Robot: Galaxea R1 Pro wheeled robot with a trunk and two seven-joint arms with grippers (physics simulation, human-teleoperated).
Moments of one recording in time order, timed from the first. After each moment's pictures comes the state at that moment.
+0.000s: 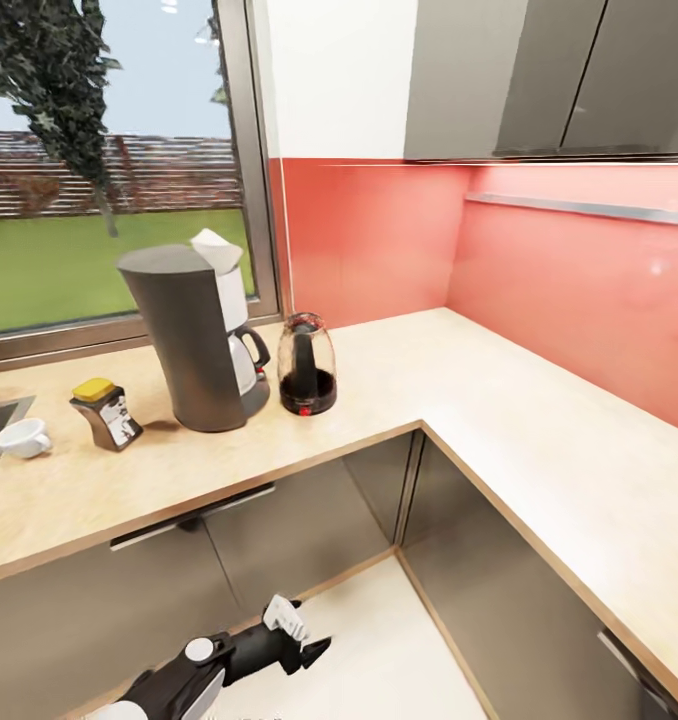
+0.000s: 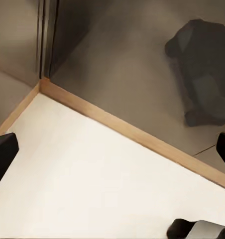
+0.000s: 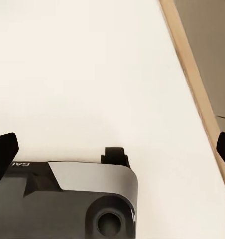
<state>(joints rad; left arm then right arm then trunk) -0.54 0.01 -0.49 -0.33 0.23 -0.27 -0.62 -0.34 -0.04 0.66 -0.13 -0.63 -0.05 -0.06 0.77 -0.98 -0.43</state>
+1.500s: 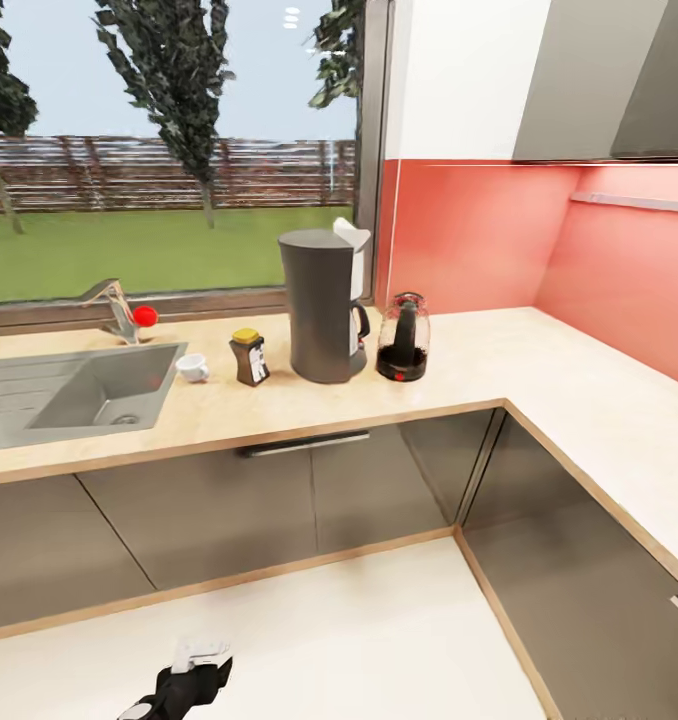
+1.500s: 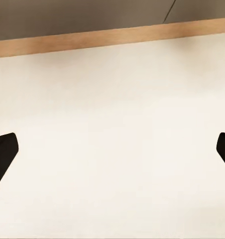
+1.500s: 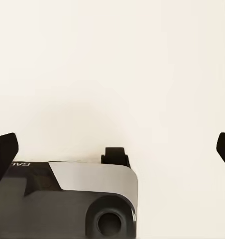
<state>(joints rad) -0.52 0.07 -0.23 -0.03 0.33 -0.26 -0.14 -0.34 -0.04 0.65 -0.14 -0.63 -0.05 -0.06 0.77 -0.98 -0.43</state>
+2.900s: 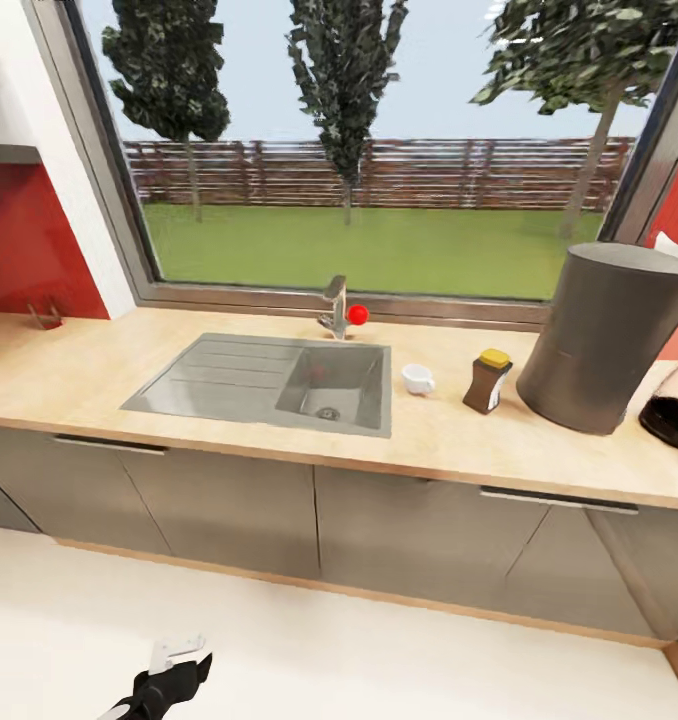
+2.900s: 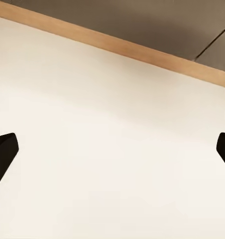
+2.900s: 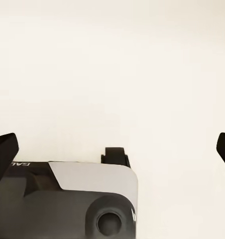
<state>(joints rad) -0.52 0.12 -0.13 -0.03 0.33 -0.26 -0.14 -0.34 -0.04 0.65 -0.14 -0.63 -0.05 -0.06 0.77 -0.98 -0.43</state>
